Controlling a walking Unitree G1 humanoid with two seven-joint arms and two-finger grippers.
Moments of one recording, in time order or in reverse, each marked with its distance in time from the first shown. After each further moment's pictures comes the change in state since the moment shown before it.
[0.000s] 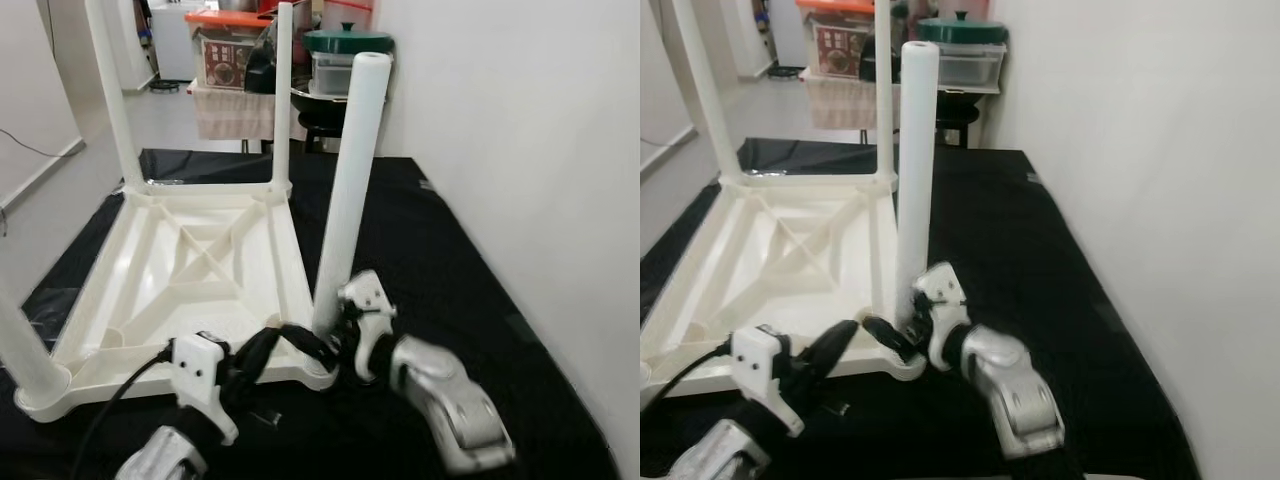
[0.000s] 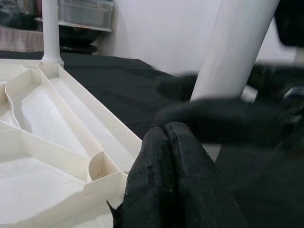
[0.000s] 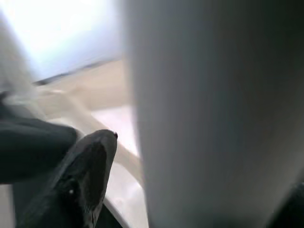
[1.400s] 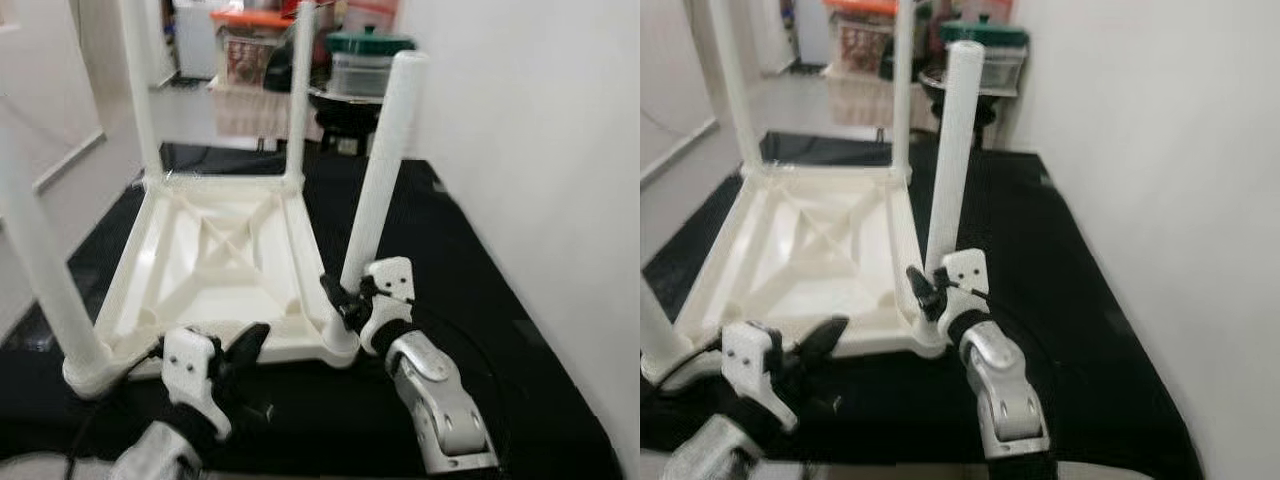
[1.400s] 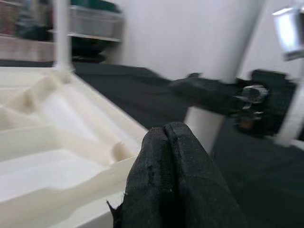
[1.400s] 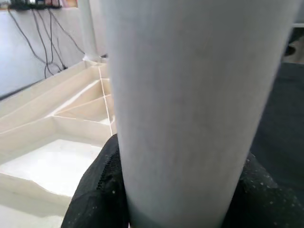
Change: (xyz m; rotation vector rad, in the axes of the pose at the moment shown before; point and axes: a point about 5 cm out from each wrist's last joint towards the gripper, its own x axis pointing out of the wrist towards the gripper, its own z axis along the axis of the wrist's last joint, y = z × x) left arm -0.002 0.003 0.001 0.008 -0.002 0.010; right arm 0.002 -0.005 -0.020 0.067 -0.029 -0.595
